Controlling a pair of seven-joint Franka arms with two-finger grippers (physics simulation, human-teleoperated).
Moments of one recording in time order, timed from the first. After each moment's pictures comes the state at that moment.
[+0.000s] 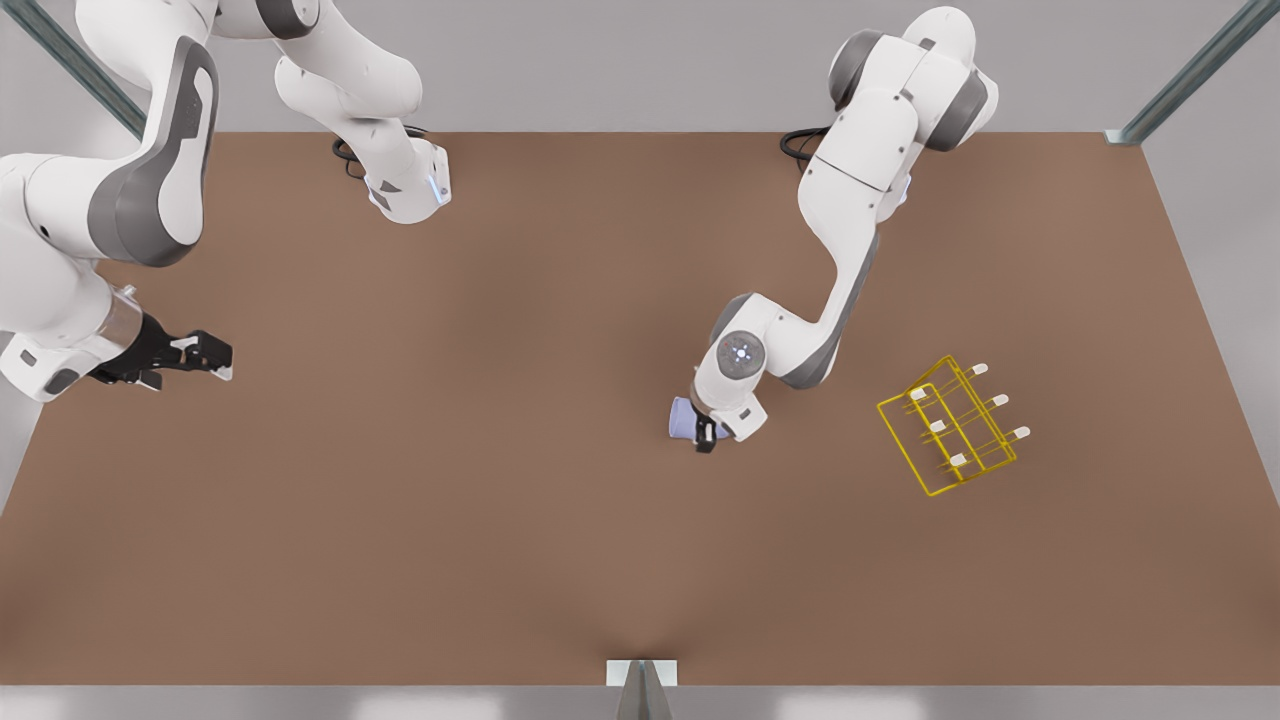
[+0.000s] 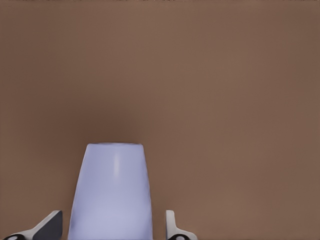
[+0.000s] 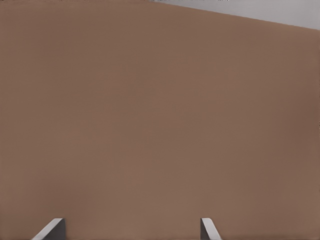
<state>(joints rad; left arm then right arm) -0.59 0.67 -0.03 -1.68 -0.09 2.38 -2.05 -0.05 0.20 -0.04 -1.41 -0.01 1.60 -0.24</state>
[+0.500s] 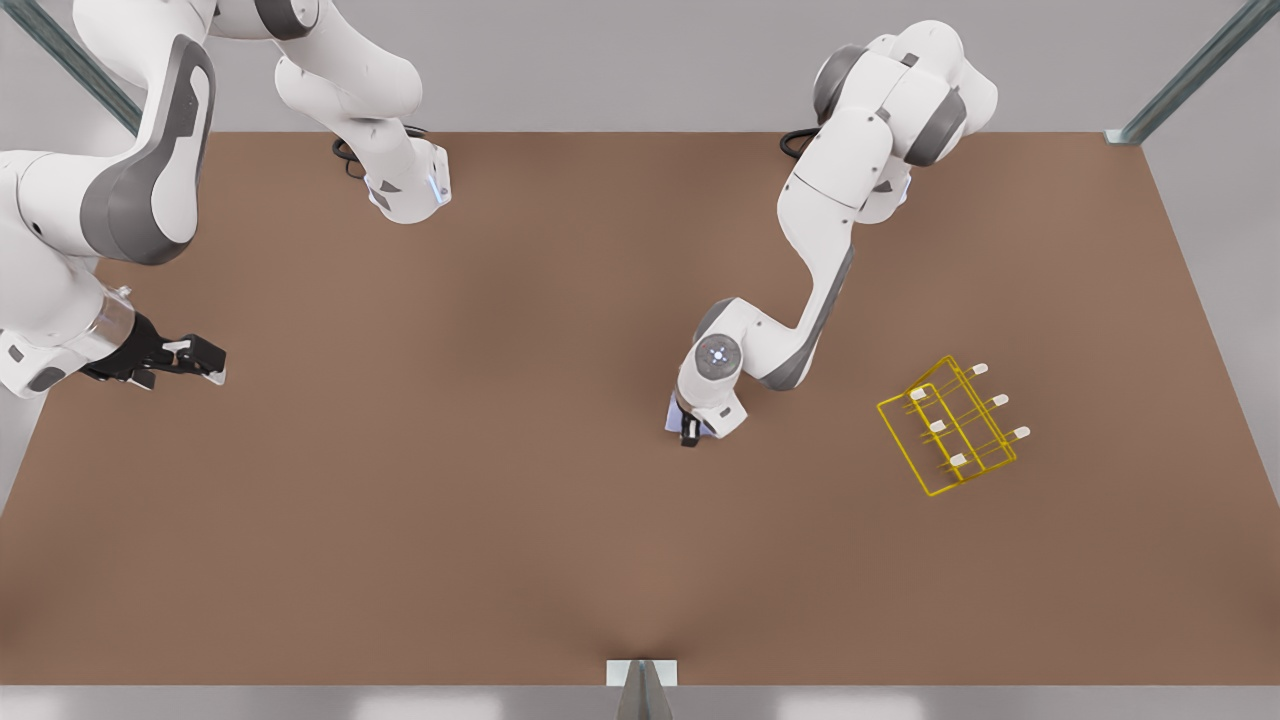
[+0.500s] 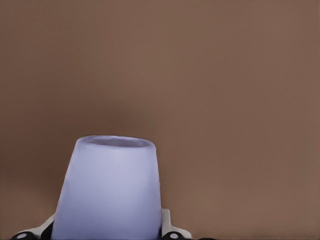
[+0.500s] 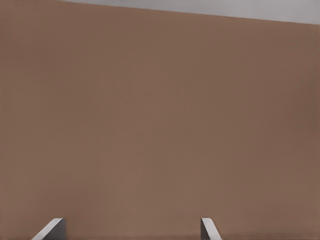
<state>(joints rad) -0.63 0.75 -0.03 -1.67 -0.08 2.44 -2.06 -0.05 0.20 -0.04 -1.40 -0.01 1.61 -0.17</state>
